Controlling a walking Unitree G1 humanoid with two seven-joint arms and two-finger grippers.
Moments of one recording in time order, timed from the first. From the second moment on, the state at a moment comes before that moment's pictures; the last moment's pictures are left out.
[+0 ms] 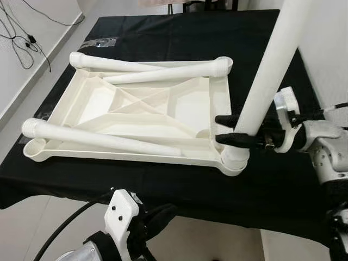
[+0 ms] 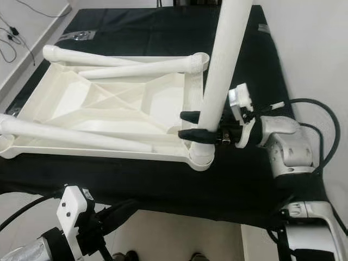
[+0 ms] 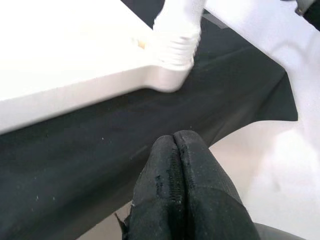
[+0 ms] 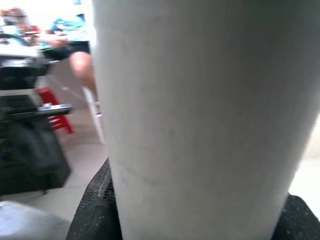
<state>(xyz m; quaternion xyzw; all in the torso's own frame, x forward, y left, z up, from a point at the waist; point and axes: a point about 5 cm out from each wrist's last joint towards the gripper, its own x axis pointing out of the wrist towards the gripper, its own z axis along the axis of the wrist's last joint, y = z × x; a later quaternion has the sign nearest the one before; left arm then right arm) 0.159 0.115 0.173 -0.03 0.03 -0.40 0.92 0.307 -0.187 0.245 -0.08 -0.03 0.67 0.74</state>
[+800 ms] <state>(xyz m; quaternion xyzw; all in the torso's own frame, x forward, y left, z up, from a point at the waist) 0.164 0.115 0.175 -0.02 0.03 -0.40 0.92 0.295 -0.144 0.227 -0.17 -0.08 0.68 0.71</state>
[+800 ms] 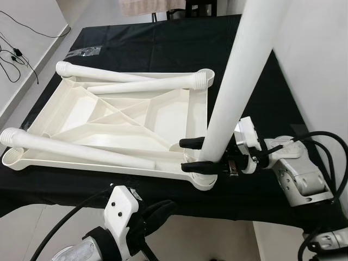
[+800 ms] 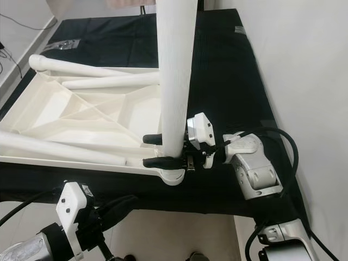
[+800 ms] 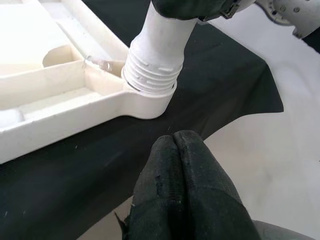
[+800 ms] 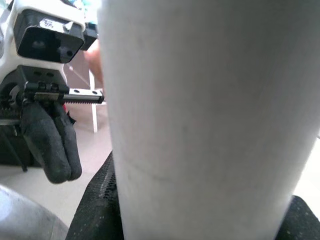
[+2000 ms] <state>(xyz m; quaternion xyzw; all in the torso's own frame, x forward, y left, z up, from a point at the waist) 0.166 0.115 0.173 -0.02 0.03 -0.40 0.92 0.349 -0.145 0.241 -0.11 -0.04 0.48 0.87</state>
